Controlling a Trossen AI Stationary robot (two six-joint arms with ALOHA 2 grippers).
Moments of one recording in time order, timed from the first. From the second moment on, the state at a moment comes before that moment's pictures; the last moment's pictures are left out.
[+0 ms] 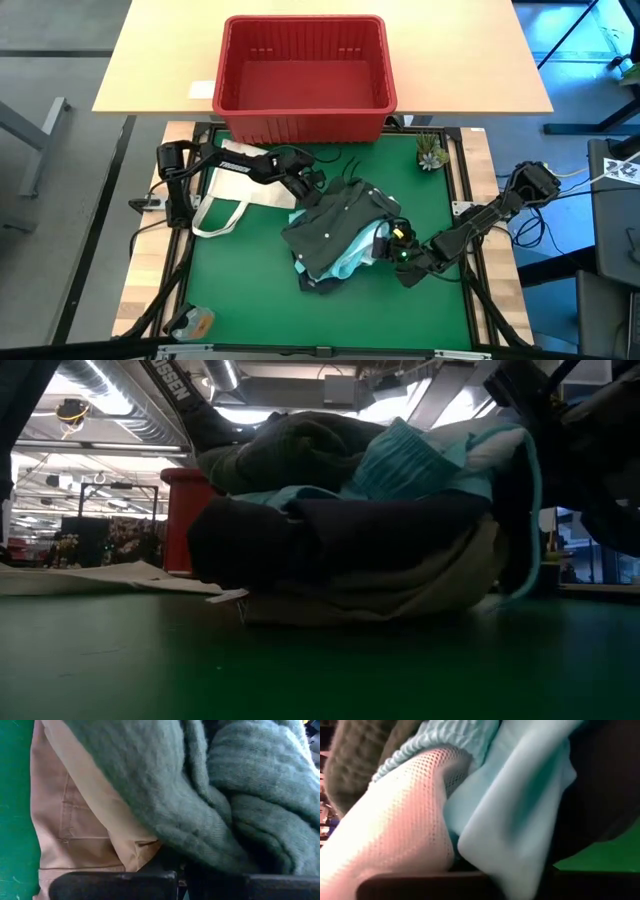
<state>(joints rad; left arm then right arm) 0.32 1.86 0.97 0.22 0.83 -0.78 0.45 1.45 0.62 -0.05 0.79 1.93</state>
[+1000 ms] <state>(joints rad) 0.31 1.86 0.97 0.22 0.83 -0.68 0.45 1.45 0.62 -0.04 0.70 1.92</state>
